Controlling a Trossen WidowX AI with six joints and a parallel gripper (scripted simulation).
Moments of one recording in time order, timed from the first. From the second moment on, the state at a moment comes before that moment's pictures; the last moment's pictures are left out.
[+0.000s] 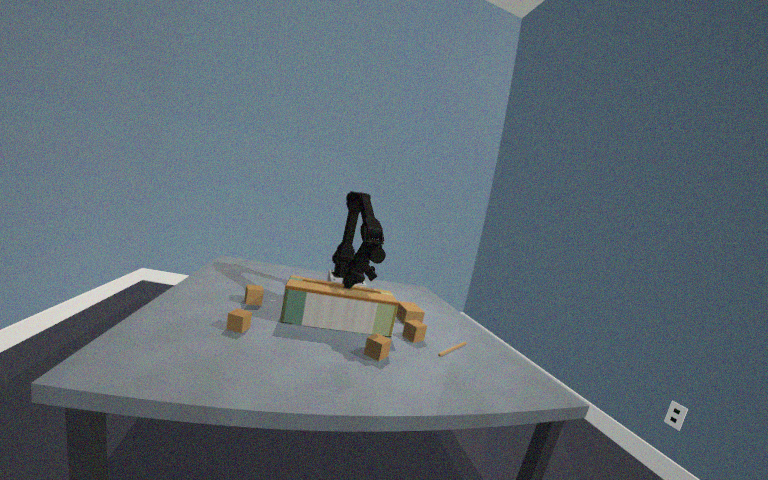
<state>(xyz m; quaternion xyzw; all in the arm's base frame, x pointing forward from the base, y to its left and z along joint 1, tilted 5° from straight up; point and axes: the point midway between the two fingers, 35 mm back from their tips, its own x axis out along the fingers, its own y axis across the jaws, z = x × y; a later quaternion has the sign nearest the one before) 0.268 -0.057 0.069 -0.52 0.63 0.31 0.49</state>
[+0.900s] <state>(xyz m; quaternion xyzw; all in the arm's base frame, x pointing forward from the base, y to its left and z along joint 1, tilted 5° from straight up) 0.260 -0.087 0.053 -0.52 0.63 0.31 0.48</state>
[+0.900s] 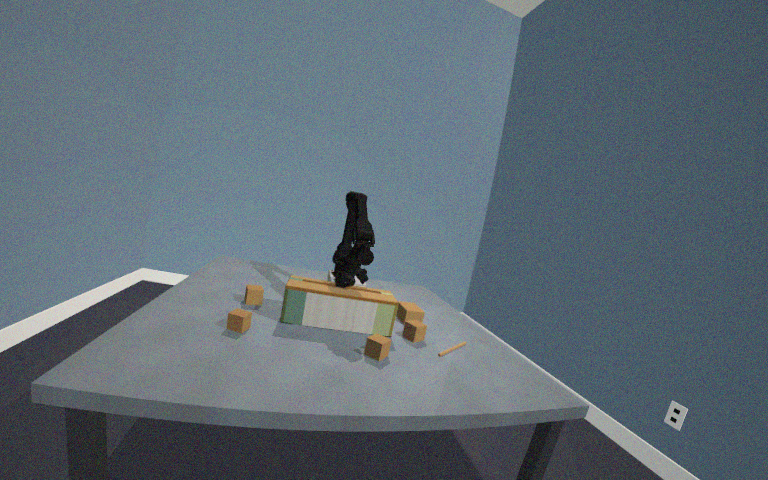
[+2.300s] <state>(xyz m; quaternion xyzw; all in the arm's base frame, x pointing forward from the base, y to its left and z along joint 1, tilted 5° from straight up) 0.250 -0.127 0.055 -0.52 0.63 0.31 0.48</state>
